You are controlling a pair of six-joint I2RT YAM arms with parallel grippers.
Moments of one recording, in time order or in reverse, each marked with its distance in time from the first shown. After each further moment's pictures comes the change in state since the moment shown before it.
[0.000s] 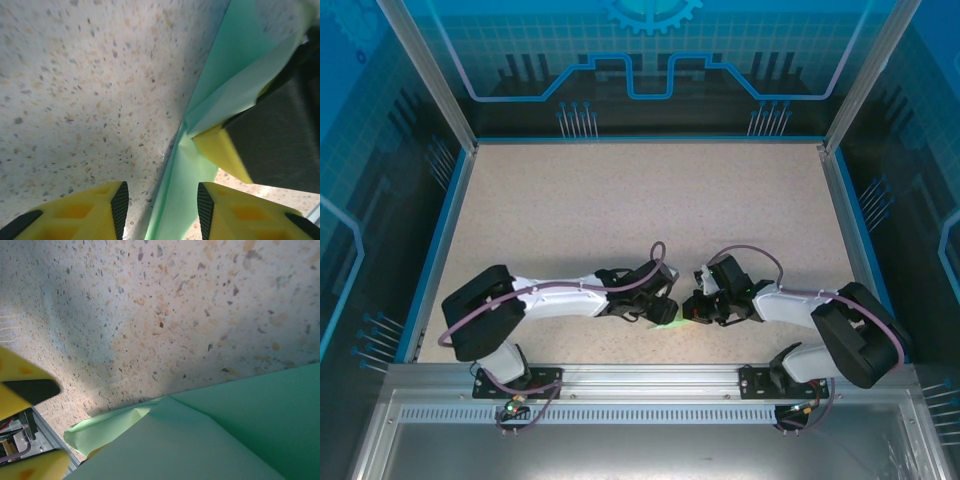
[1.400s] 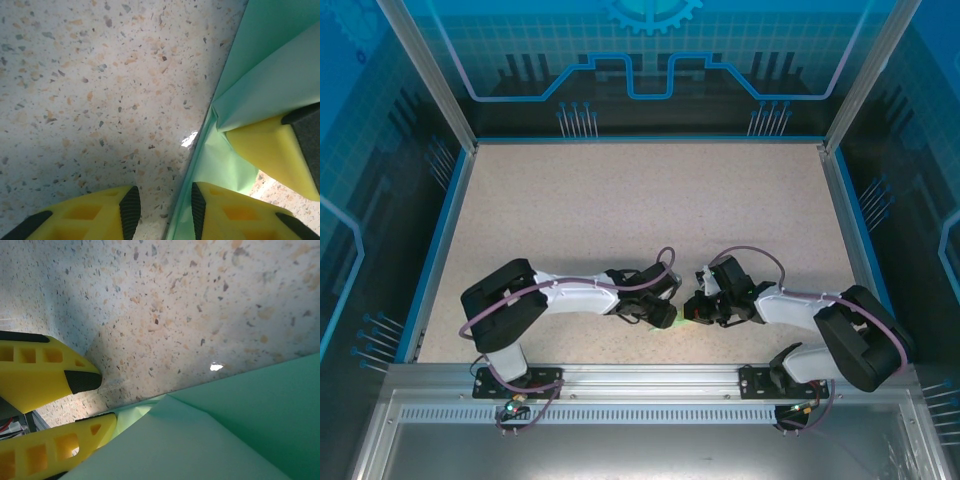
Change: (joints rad) left arm 0.002 0.103 0.029 -0.015 0.029 0.064; right arm -0.005 -0.024 -0.016 0.003 0.005 0.008
